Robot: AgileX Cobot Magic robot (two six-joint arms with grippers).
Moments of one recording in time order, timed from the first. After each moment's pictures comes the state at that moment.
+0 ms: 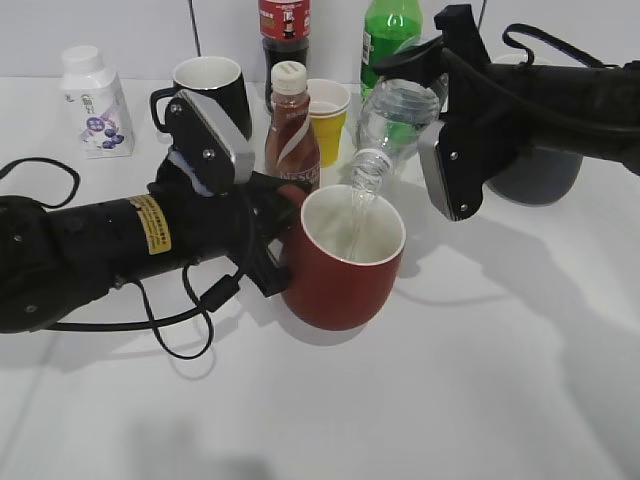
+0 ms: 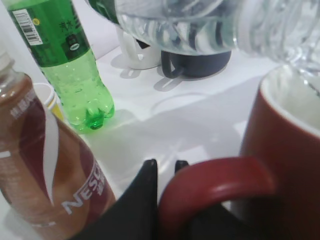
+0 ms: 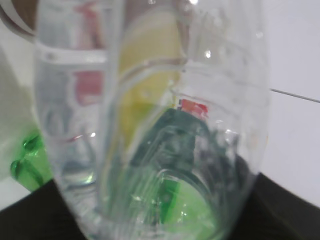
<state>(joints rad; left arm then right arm) -0.60 1.80 -0.68 0.45 -0.81 -0.01 0.33 1.73 -0.90 -0.88 -0.67 -1.09</state>
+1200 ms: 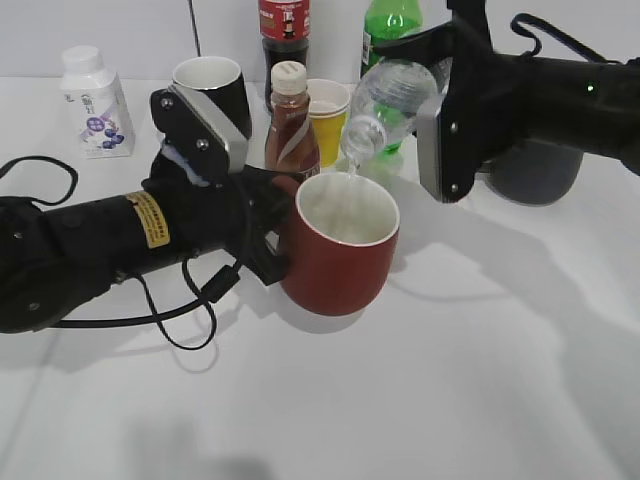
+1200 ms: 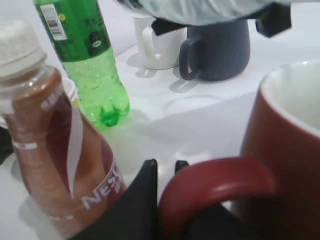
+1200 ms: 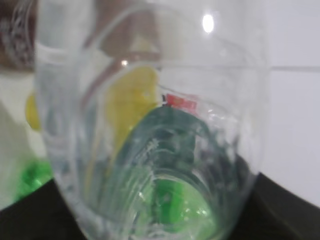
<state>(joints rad) -0.60 1.80 -0.68 0.38 -0.82 -0.01 0.33 1.73 -0.90 -0.83 -0.72 -0.91</state>
